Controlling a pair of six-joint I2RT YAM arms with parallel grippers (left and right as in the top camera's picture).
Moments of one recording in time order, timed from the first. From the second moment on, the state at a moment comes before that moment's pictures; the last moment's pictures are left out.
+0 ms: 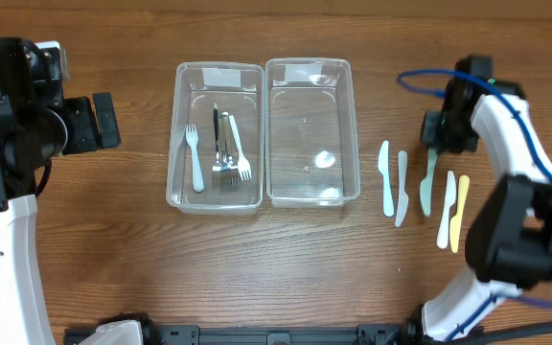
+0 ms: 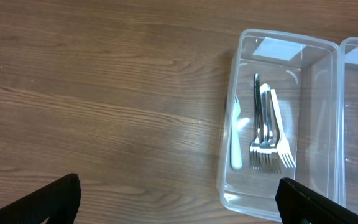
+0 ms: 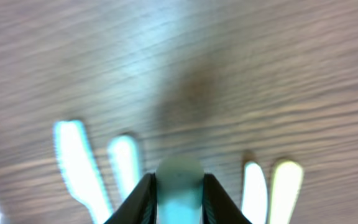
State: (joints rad) left arm 0.15 1.35 1.78 -1.37 0.02 -0.05; right arm -0.14 1.90 1.55 -1.02 0.04 0.07
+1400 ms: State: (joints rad) left arm 0.15 1.35 1.78 -1.38 0.02 -0.05; right arm -0.04 1.92 1.82 -1.17 0.09 0.30
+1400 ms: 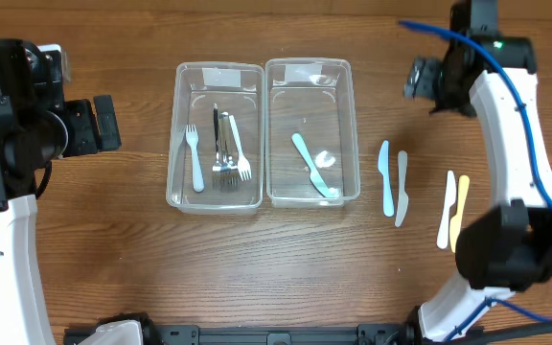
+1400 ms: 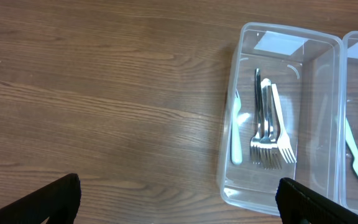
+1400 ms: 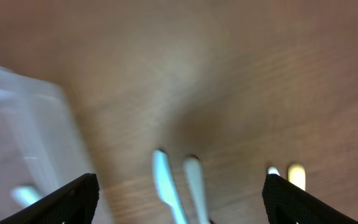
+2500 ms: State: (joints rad) left arm 0.15 1.35 1.78 -1.41 0.02 -0.05; right arm -0.08 2.12 1.48 -1.00 0.01 0.25
